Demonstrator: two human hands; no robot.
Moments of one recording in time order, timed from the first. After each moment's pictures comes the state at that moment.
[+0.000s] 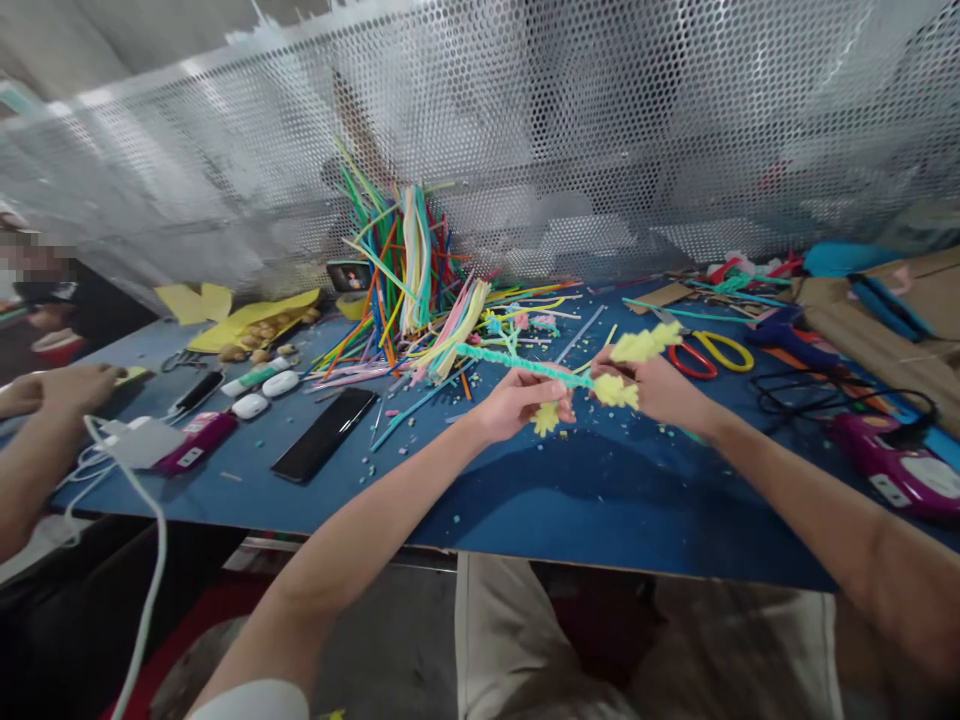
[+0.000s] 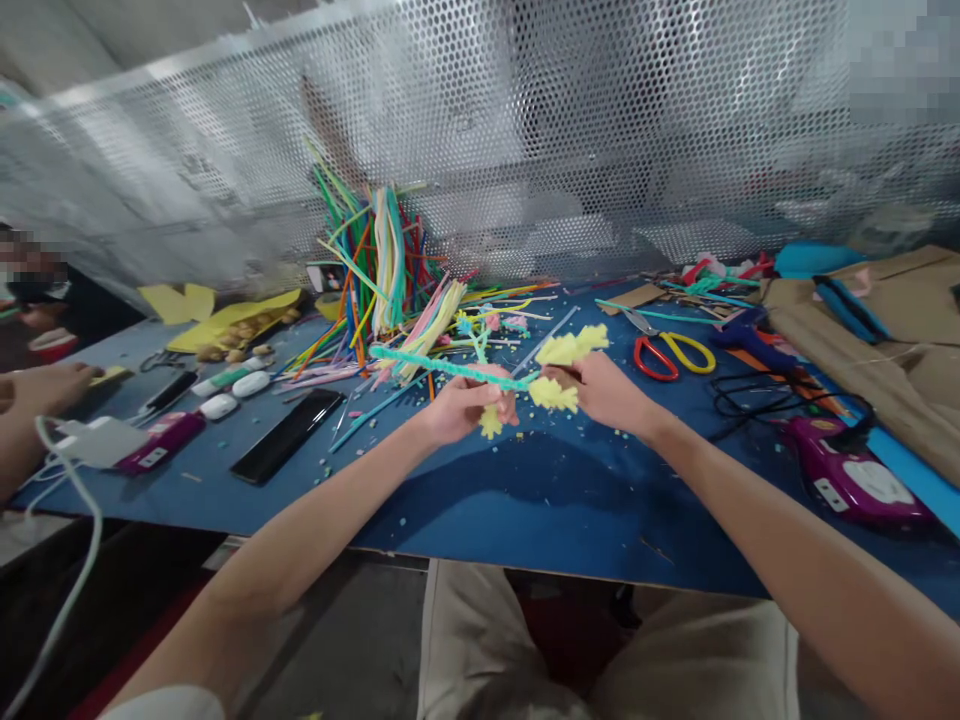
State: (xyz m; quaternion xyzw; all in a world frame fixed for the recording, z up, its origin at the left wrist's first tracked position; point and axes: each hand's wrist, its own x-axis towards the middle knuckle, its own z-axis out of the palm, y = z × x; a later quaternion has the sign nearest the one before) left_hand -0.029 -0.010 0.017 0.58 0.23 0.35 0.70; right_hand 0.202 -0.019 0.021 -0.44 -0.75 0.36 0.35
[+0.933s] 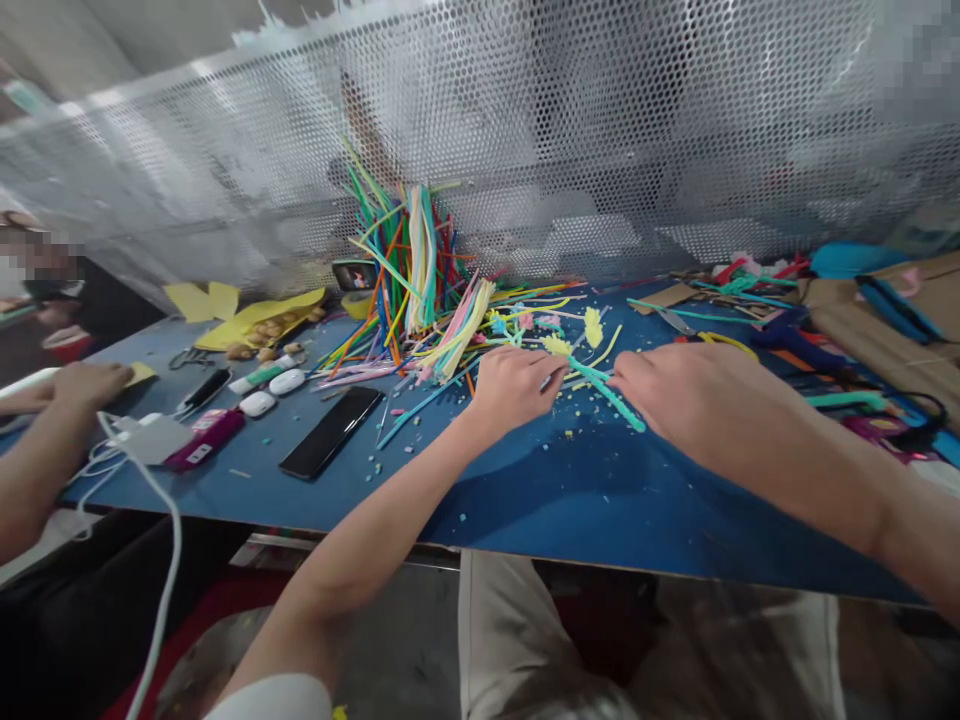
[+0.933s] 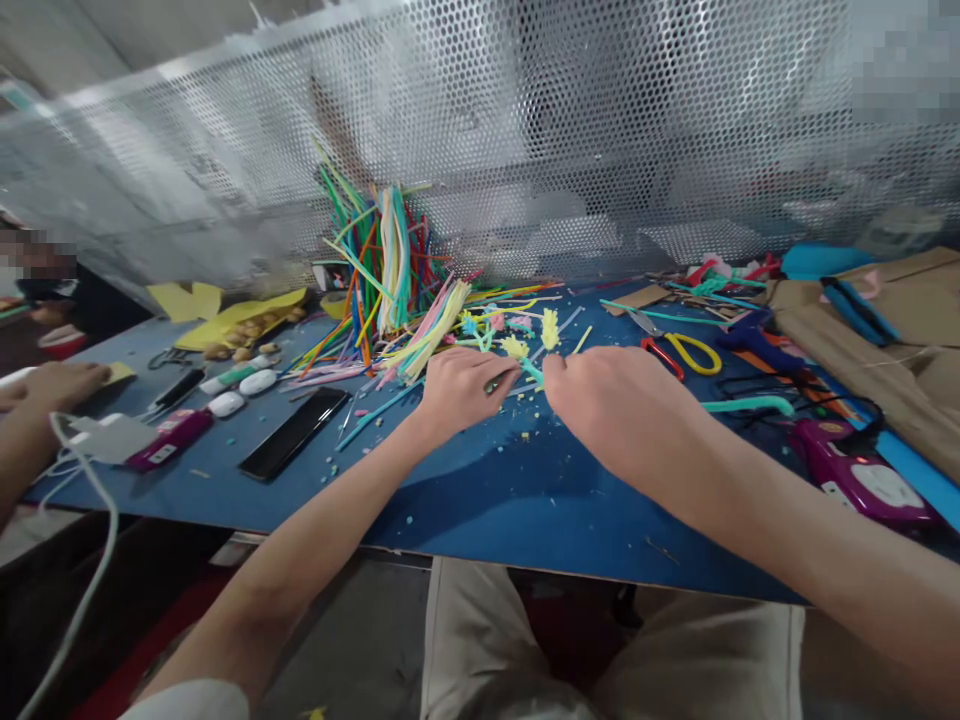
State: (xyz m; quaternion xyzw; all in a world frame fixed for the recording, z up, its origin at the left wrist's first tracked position) left_hand -0.036 -0.003 0.030 0.88 0.33 0.31 -0.16; right_hand 0.179 -0.096 0.117 -0.48 -0.86 -0.17 0.01
